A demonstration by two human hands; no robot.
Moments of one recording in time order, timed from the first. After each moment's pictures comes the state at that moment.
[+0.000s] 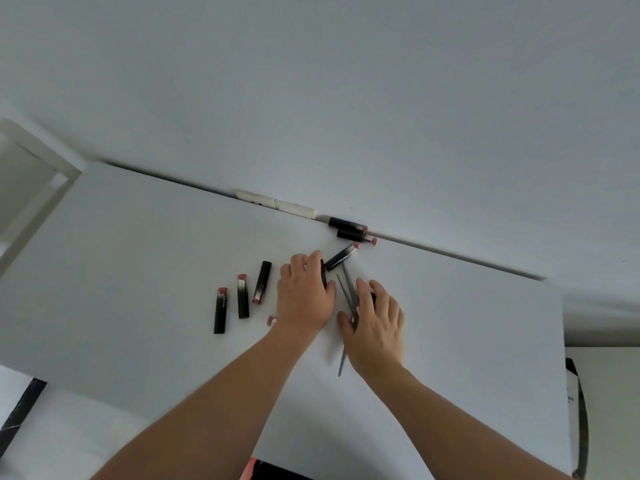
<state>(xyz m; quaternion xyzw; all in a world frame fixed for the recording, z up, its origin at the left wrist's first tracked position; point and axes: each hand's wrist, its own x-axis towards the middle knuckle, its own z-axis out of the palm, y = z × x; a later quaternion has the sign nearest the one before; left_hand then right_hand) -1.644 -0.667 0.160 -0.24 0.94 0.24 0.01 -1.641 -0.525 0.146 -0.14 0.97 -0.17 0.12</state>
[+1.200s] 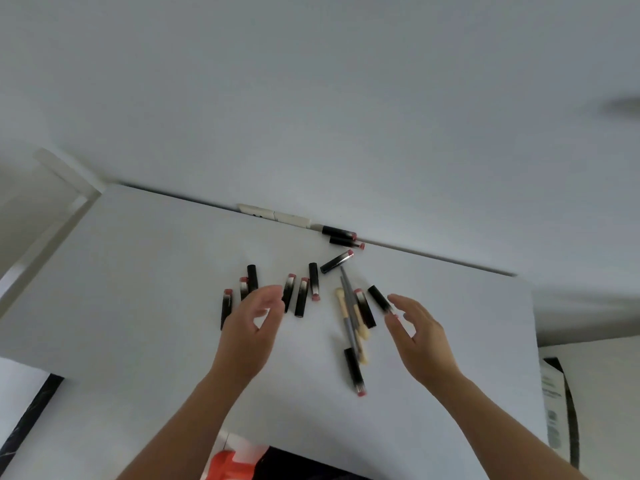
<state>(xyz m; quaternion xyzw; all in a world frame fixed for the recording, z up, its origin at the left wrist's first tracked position) -1.532 -0.703 0.227 -0.24 0.84 0.48 -0.08 -1.637 -0.432 0.204 -0.10 0.89 -0.42 0.15</state>
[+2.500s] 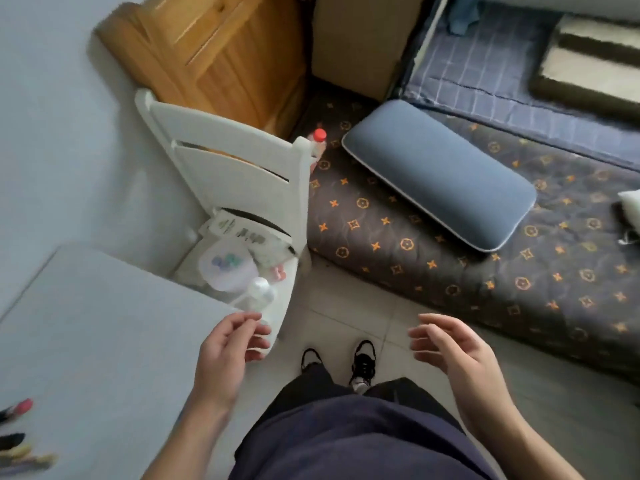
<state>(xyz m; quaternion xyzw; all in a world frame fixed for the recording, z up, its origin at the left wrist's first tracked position) -1.411 -0.297 0.247 0.09 0.74 0.54 0.38 -1.136 -0.149 0.250 0.54 0.46 -0.65 -0.28</state>
